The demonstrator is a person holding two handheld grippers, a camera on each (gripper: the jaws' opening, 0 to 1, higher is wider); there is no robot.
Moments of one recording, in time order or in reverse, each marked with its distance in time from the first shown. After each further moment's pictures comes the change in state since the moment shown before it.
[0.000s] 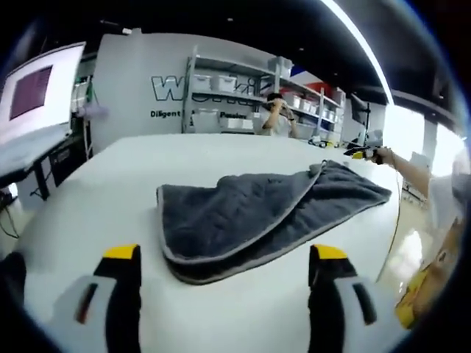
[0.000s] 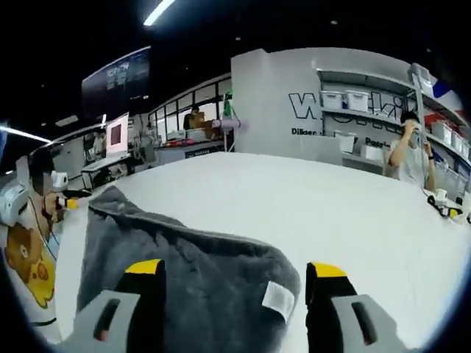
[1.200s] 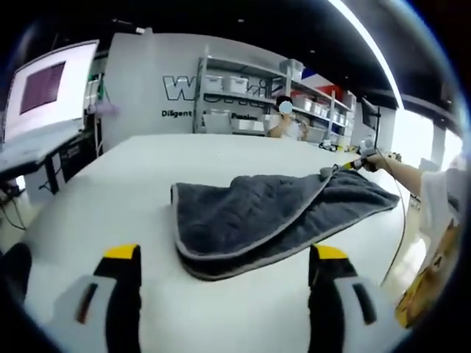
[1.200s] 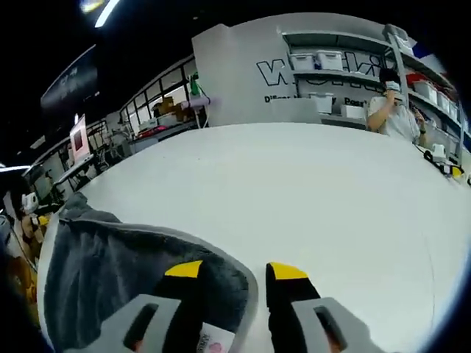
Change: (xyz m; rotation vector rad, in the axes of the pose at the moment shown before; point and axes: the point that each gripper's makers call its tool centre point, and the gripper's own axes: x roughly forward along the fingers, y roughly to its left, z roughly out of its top) left arm -0.007 0.013 -0.003 -0.035 -0.007 0.065; right arm 0.052 -0.042 -0.050 0.085 0.203 -0.104
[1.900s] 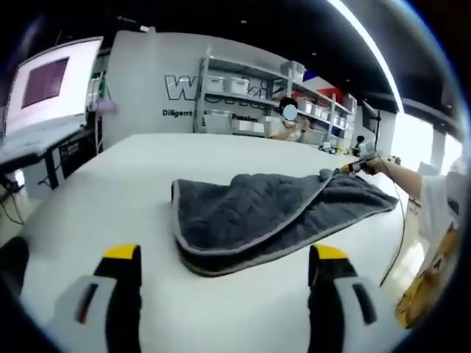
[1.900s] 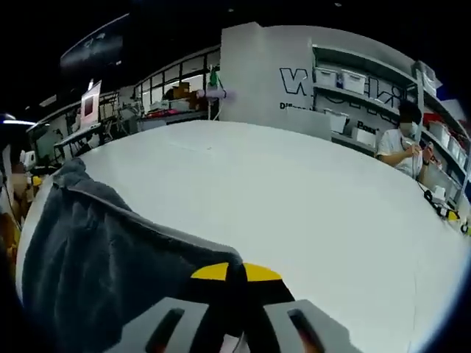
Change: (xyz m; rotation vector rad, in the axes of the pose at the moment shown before) left arm 0.000 0.000 -0.004 -0.019 -0.007 -0.011; right arm -0.004 -0.020 0.006 -0.215 -0.006 -0.047
